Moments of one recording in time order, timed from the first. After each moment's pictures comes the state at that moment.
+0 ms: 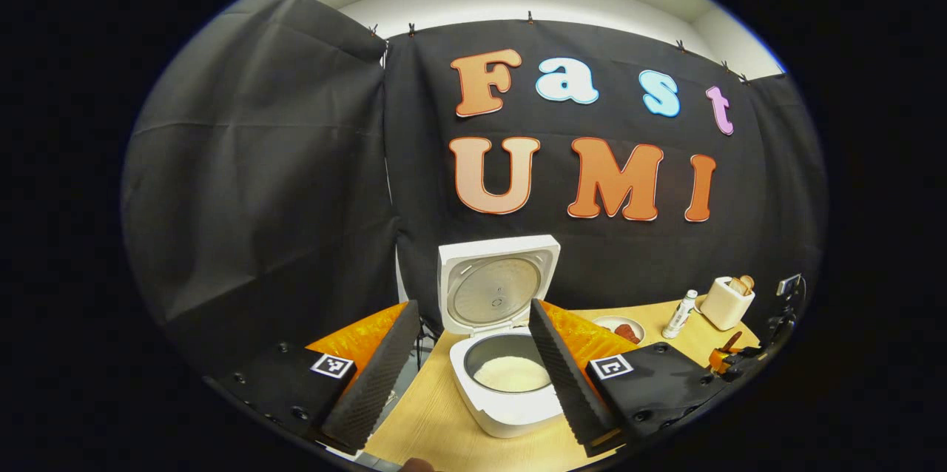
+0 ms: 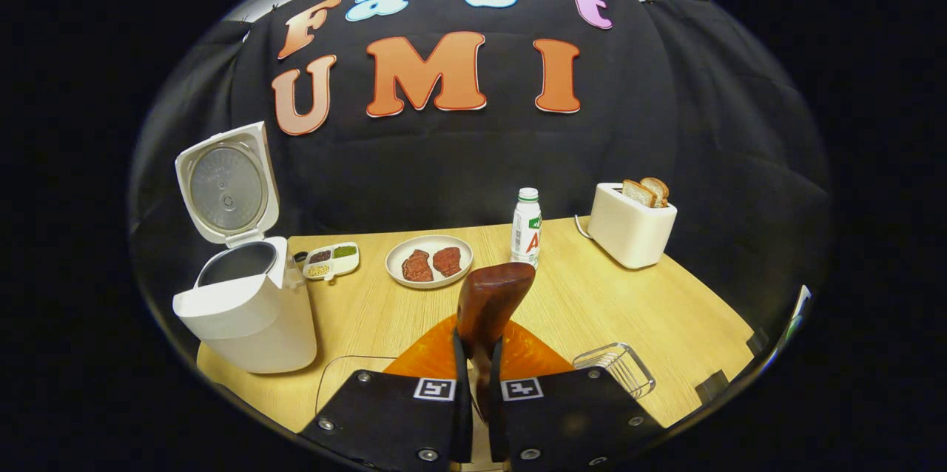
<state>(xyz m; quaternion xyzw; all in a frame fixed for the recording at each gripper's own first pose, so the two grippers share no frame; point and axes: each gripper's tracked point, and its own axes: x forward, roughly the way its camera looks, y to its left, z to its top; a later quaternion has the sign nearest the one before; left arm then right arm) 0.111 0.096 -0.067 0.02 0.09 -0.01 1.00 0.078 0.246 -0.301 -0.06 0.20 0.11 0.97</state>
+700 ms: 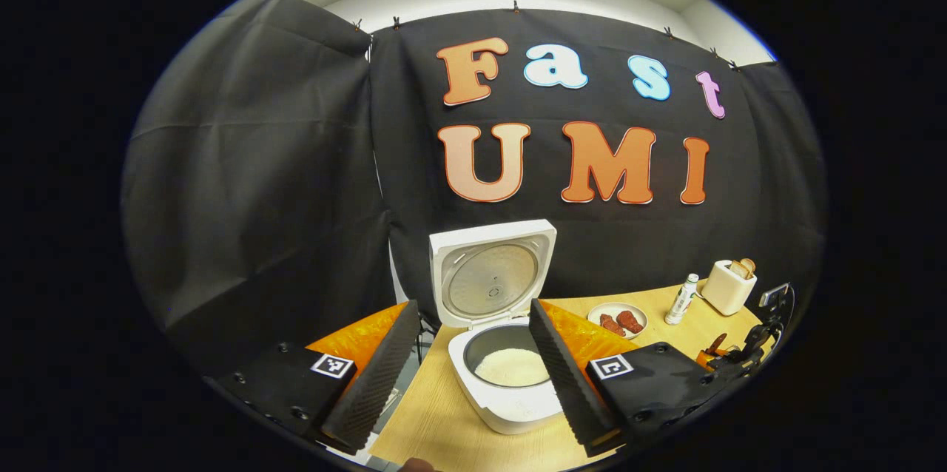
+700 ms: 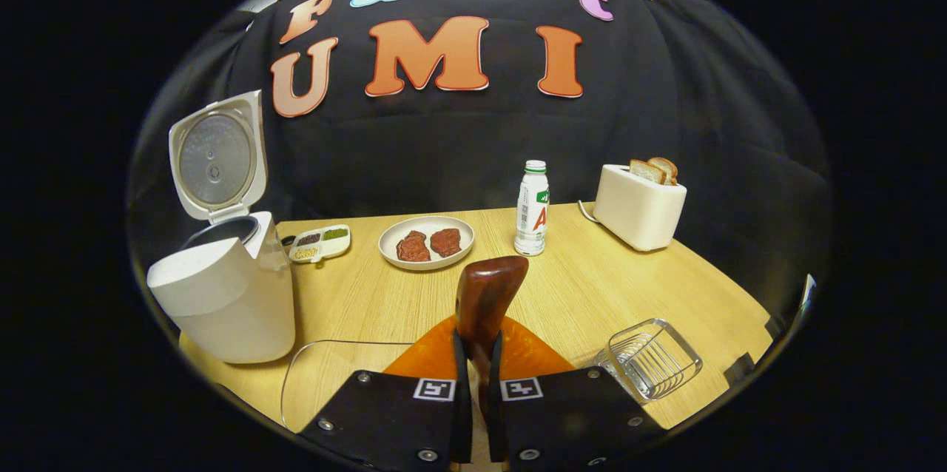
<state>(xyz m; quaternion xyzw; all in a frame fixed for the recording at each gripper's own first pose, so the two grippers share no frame) 0.120 0.093 -0.084 0.03 0.10 -0.03 0.99 0.082 0.255 -0.350 -0.04 0.22 0.11 0.97</state>
